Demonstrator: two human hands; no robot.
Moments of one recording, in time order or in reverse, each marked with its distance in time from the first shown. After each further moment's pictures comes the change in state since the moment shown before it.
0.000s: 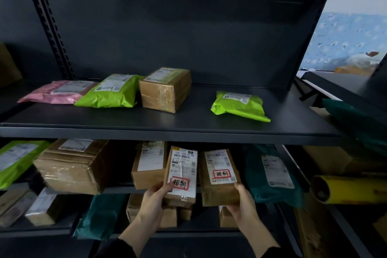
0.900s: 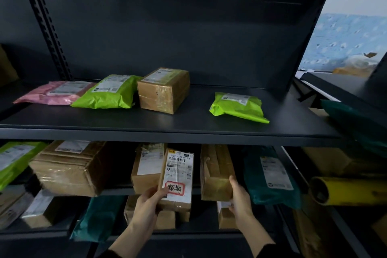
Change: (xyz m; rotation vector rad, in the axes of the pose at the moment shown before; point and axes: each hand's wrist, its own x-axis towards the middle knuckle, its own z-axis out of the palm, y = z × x) left_hand -0.006 0.000 -0.007 -0.010 0.023 0.017; right_hand -0.002 -0.005 0.017 -0.389 0.074 -0.098
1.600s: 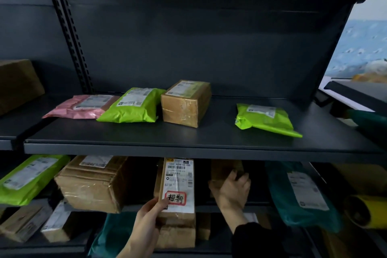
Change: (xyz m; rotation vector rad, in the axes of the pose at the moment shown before) left_hand 0.010 0.043 -0.042 -0.019 0.002 -0.011; right_hand 0.010 -0.028 0.106 -1.047 0.334 -0.454
